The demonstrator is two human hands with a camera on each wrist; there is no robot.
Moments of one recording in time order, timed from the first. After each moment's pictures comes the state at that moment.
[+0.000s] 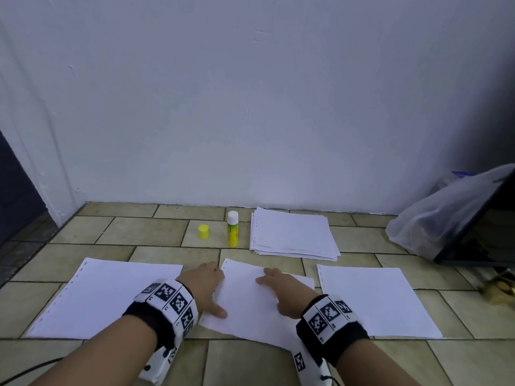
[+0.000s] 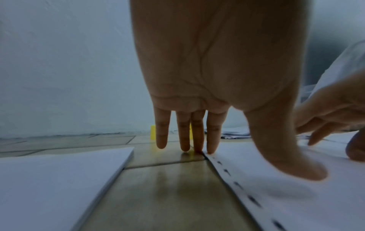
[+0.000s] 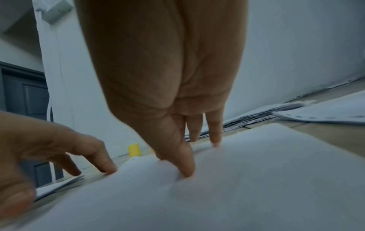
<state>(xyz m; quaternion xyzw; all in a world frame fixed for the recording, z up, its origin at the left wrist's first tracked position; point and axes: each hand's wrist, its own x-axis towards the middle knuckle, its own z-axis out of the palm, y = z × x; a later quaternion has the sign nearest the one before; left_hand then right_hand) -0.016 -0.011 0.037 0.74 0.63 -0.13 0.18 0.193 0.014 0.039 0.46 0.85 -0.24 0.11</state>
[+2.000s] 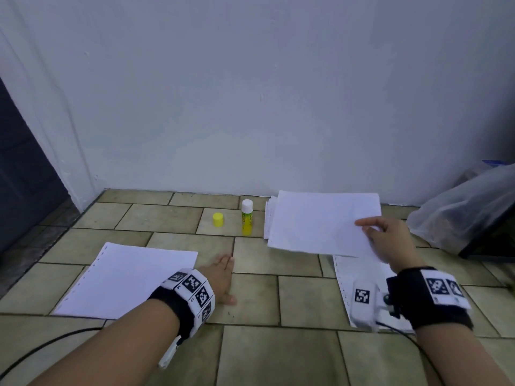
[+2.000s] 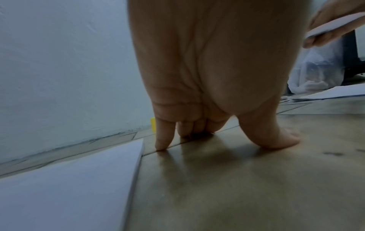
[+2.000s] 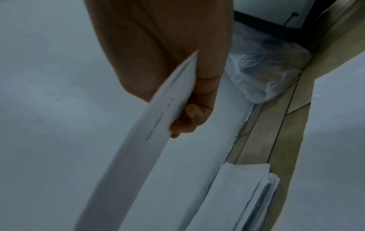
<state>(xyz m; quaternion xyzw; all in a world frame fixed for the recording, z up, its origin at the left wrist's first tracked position) -0.009 -0.008 0.014 0.69 0.65 -0.25 0.19 0.304 0.065 0.085 0.63 0.61 -0.28 -0.38</state>
